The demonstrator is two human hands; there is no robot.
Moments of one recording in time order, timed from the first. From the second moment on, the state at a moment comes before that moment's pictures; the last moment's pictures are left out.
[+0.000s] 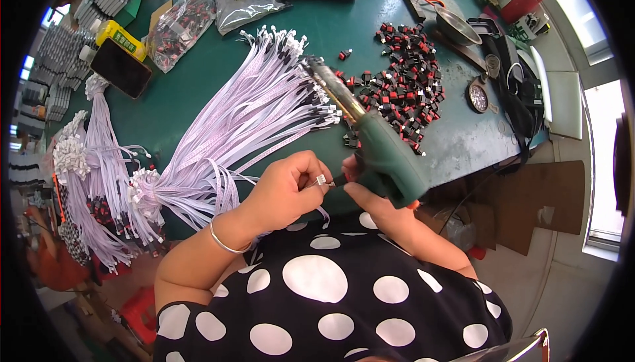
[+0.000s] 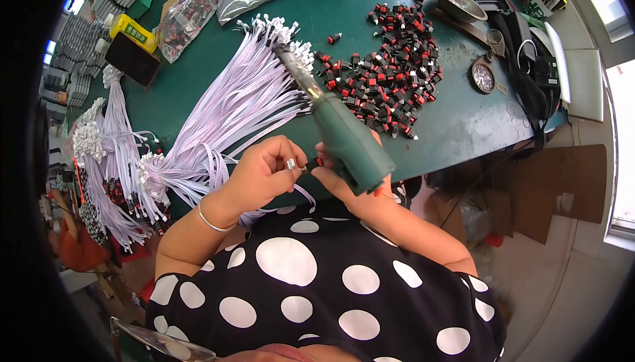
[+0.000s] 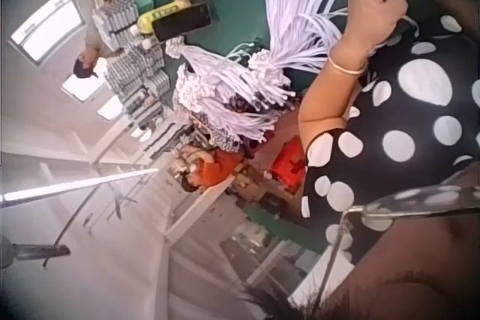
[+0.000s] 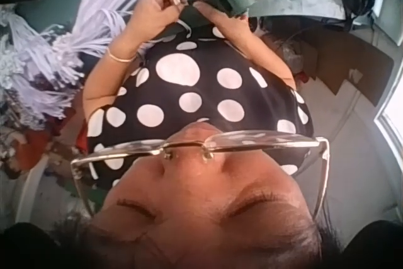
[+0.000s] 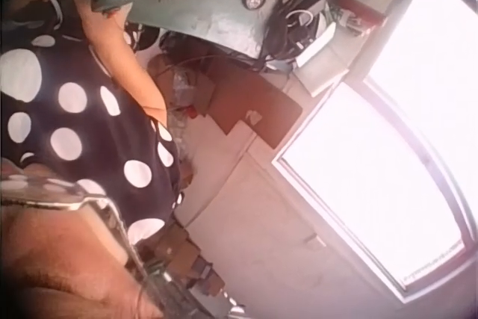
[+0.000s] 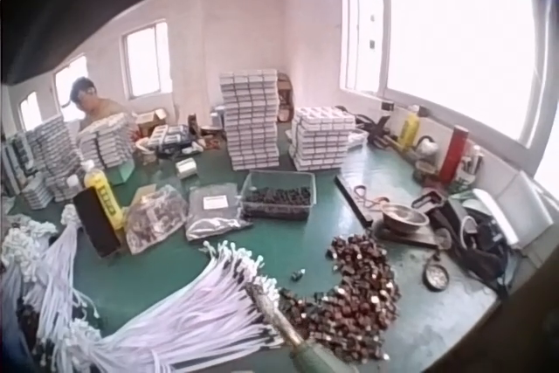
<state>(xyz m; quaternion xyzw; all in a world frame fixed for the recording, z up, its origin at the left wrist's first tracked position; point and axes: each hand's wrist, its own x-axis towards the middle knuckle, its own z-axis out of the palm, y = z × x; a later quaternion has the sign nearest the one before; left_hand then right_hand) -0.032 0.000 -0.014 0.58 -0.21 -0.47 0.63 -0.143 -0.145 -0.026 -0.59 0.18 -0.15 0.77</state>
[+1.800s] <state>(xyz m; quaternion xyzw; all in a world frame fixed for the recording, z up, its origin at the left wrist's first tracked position) -0.013 0.150 0.028 0.47 -0.16 -0.60 0.63 -0.187 -0.267 -0.035 -0.93 0.07 -0.34 0.13</state>
